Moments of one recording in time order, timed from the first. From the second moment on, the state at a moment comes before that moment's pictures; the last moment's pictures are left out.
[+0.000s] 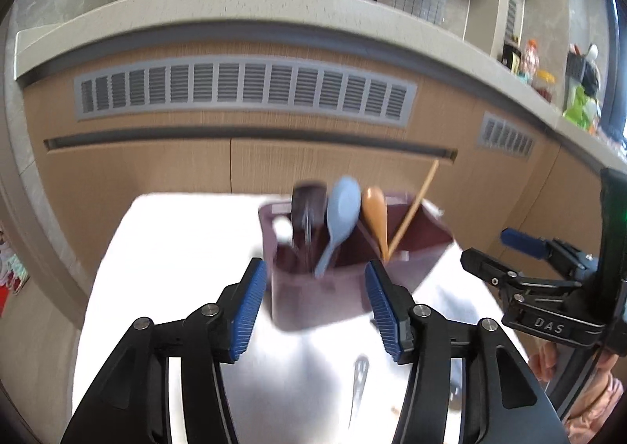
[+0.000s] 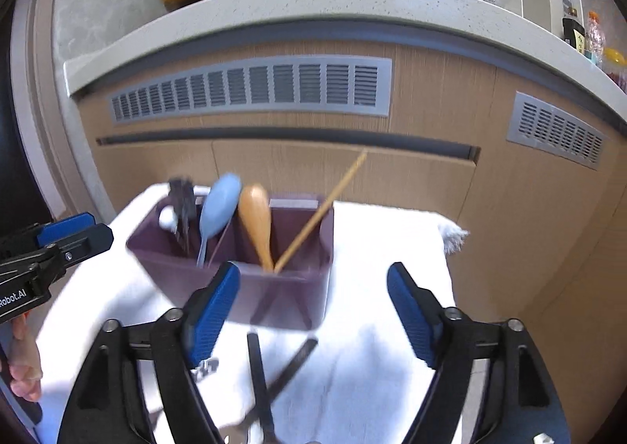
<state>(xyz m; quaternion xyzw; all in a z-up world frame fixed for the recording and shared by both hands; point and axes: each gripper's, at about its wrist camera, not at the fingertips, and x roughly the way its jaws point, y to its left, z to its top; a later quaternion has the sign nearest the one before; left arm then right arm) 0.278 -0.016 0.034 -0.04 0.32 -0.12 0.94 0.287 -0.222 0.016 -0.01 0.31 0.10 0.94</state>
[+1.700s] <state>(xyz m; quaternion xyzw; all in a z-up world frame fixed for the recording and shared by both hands) 0.173 -0.019 -0.056 0.01 0.44 -0.21 0.87 0.244 -0.214 -0.079 -0.02 0.46 0.13 0.88</state>
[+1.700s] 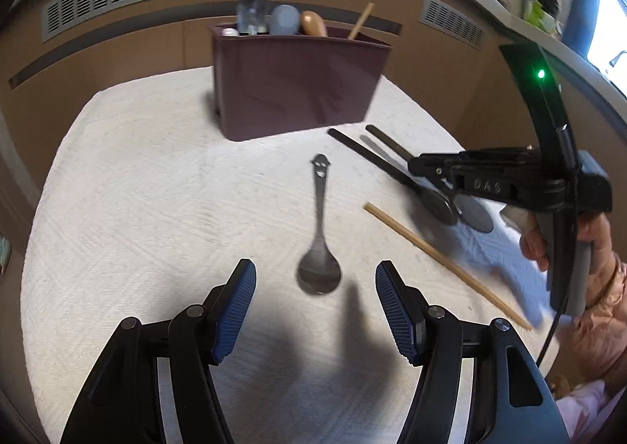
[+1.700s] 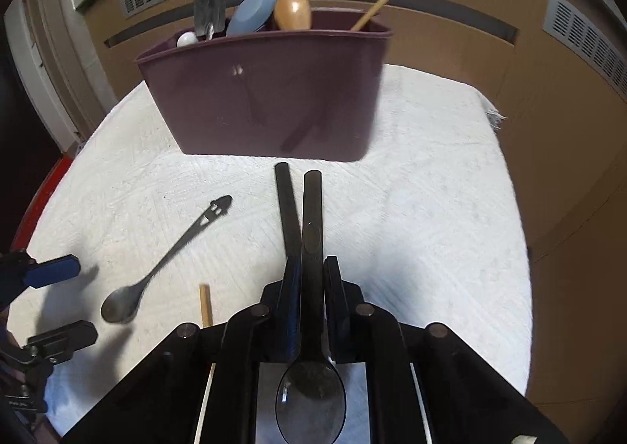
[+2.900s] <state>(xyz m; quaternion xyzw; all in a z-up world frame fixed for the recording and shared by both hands) 0.187 -0.003 0.021 0.02 0.31 -0.12 0.94 0.221 -0.217 -0.077 -0.02 0.45 0.15 0.88</state>
